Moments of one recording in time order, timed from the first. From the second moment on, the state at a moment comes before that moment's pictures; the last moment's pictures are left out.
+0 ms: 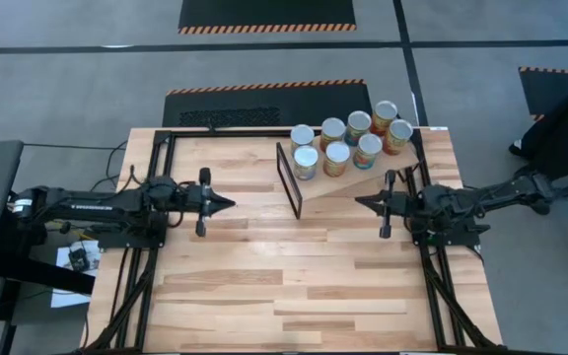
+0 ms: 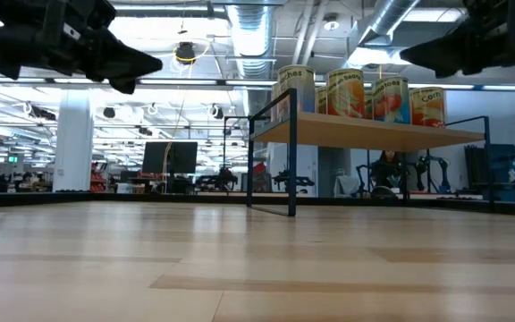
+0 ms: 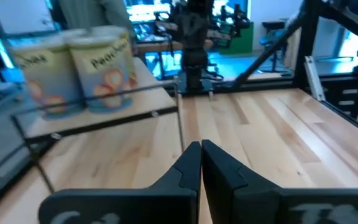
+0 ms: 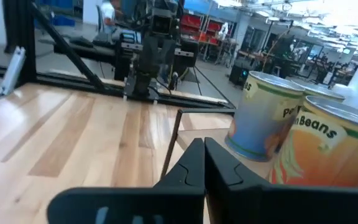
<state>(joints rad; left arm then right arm) 0.14 0.68 0.21 0.38 0.13 0.08 0.17 0.42 0.20 0.22 0.34 -0.21</state>
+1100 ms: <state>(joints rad) 0.14 0.01 0.01 0.05 0.03 0.10 0.21 0.00 0.02 0.03 0.39 -0.17</state>
